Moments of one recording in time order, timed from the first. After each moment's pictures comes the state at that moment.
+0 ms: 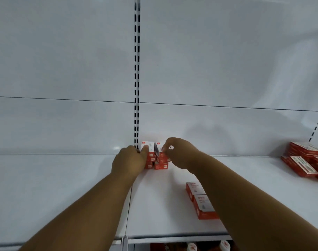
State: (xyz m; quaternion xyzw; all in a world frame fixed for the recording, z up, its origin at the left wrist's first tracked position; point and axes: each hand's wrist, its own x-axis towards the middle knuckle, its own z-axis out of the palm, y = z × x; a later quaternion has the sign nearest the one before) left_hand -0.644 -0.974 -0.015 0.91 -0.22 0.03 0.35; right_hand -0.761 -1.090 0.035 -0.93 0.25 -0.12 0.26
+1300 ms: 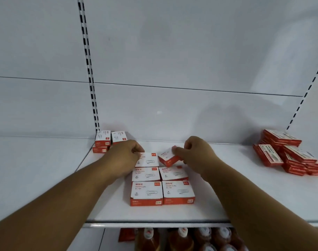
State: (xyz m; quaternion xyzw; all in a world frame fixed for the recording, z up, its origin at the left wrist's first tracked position) left_hand -0.761 -1.034 -0.002 0.86 -0.30 -0.13 0.40; right_hand -0.875 -1.205 -0.001 -0.85 0.36 -0.17 0.34
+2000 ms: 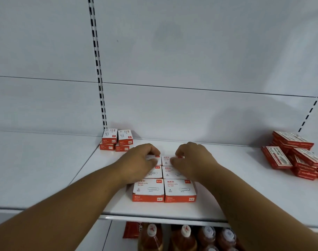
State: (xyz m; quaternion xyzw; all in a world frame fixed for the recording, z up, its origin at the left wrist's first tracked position) left_hand -0.777 -1.041 -0.015 0.85 -0.37 -0.13 0.36; right_hand -0.880 -1.191 0.000 -0.95 0.26 -0.08 0.13
